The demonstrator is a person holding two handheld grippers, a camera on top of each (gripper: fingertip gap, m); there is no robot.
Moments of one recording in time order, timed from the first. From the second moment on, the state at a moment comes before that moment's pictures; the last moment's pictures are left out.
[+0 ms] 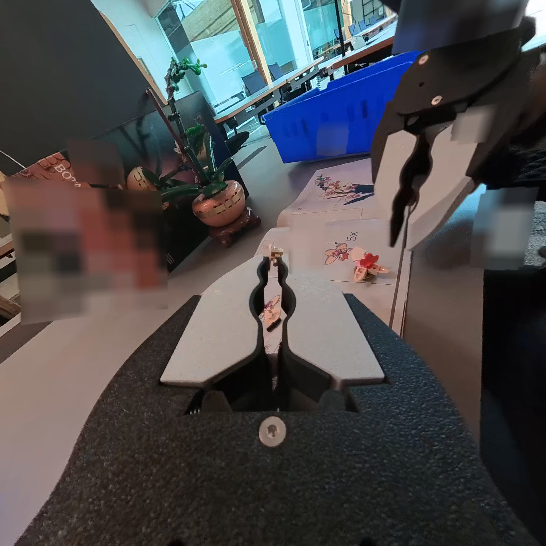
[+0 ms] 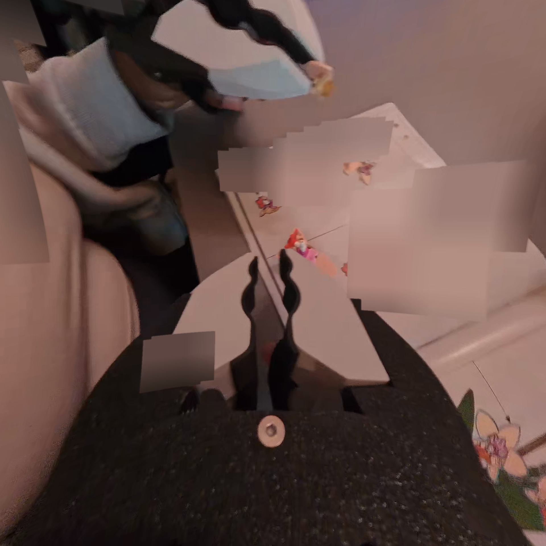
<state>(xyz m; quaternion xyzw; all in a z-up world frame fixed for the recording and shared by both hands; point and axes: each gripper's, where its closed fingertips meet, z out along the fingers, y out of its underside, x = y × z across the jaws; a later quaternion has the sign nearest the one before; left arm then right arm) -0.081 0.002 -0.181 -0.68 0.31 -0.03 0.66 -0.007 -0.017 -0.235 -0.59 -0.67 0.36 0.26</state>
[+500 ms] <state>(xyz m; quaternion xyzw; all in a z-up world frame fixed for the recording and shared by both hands) -0.070 -0.003 -0.170 -0.67 0.33 -0.01 0.66 -0.016 -0.017 -0.239 -0.44 -0.79 0.31 0.30</state>
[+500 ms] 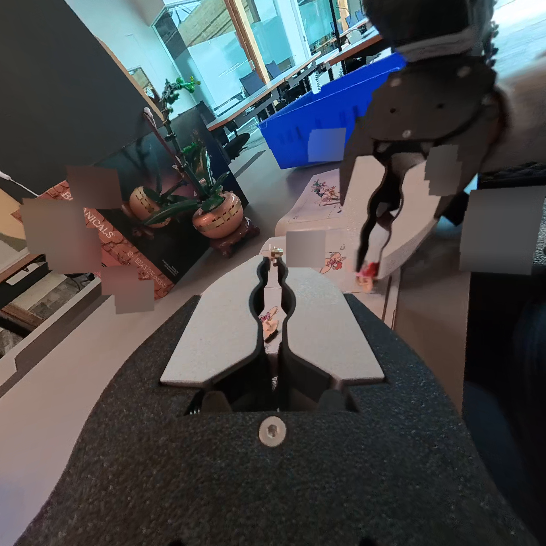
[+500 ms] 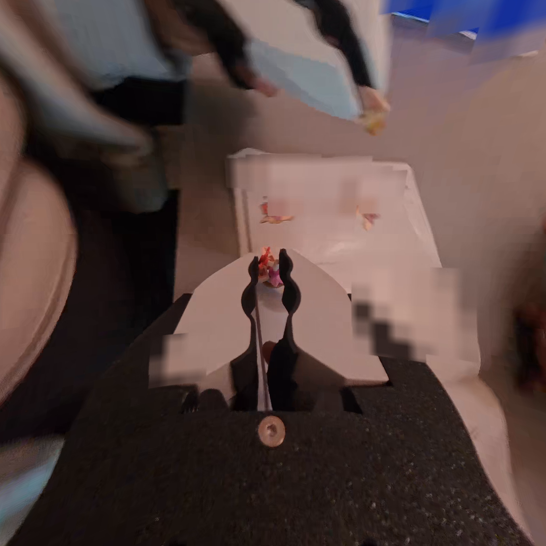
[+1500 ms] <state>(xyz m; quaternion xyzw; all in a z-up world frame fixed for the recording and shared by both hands) -0.060 0.000 -0.192 -0.68 0.36 -0.03 0.64 0.009 0.018 -0.254 -0.59 -0.69 0.34 0.23</state>
